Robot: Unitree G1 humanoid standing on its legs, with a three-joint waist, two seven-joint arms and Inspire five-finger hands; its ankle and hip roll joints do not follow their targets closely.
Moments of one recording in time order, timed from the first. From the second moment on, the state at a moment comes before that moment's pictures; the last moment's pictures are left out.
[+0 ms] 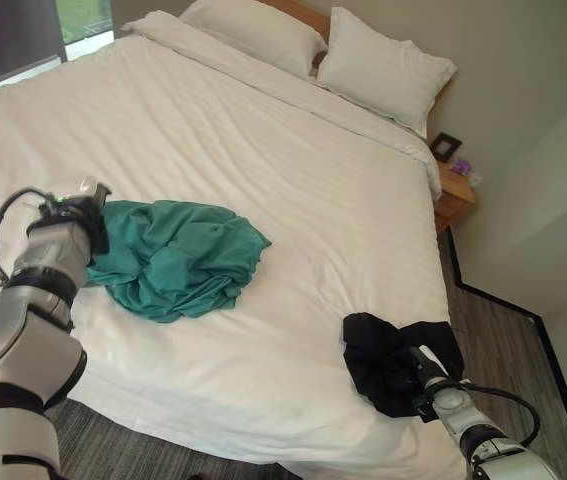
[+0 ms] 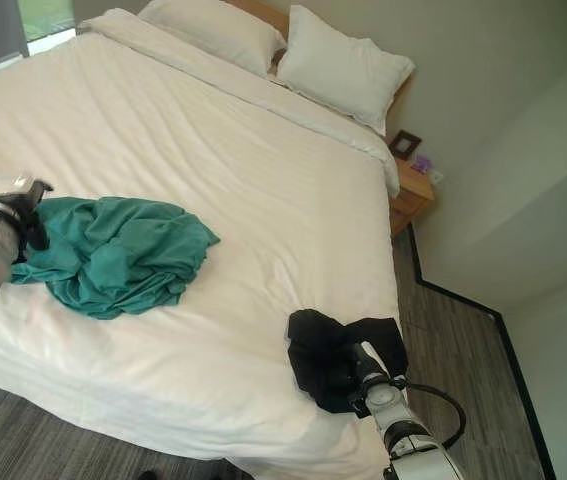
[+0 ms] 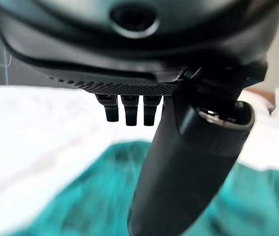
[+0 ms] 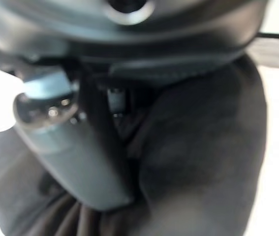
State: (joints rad) left arm -0.97 0.79 -0.77 1.22 0.36 0.07 0.03; right arm -0.35 -0.39 0.21 1.17 -0.10 -0.12 -0.03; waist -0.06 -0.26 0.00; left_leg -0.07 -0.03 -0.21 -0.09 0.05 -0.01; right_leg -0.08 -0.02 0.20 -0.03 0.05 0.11
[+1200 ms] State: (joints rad) left arm 0.07 0.69 0.08 0.26 0.00 0.02 -0.01; right arm -0.17 -0.63 0.02 0.69 -0.13 0.00 0.06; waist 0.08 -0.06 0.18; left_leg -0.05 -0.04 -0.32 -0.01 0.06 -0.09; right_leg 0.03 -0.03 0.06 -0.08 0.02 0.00
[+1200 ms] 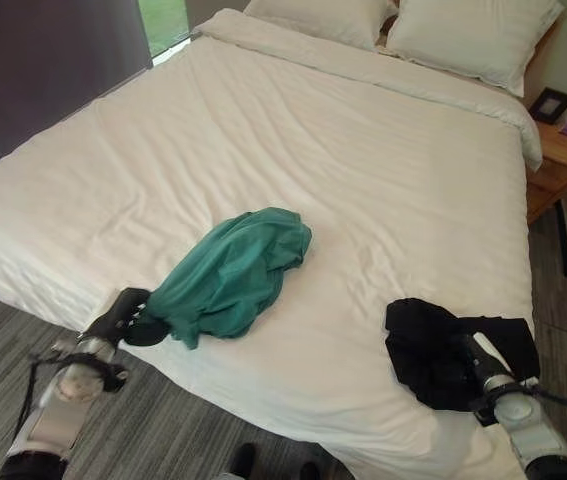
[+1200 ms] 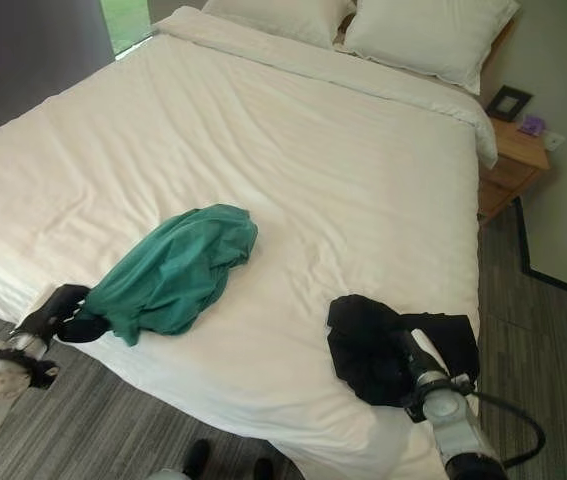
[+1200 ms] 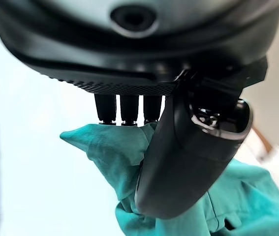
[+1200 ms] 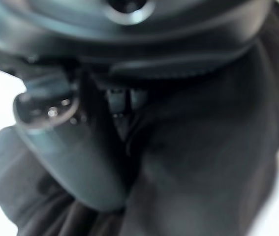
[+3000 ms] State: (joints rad) left arm 0.12 0.39 0.14 0.08 0.01 0.08 0.03; right arm 0.10 -0.40 -0.09 0.17 0.30 0.09 0.08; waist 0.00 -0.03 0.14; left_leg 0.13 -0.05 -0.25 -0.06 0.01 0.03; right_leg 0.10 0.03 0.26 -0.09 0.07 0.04
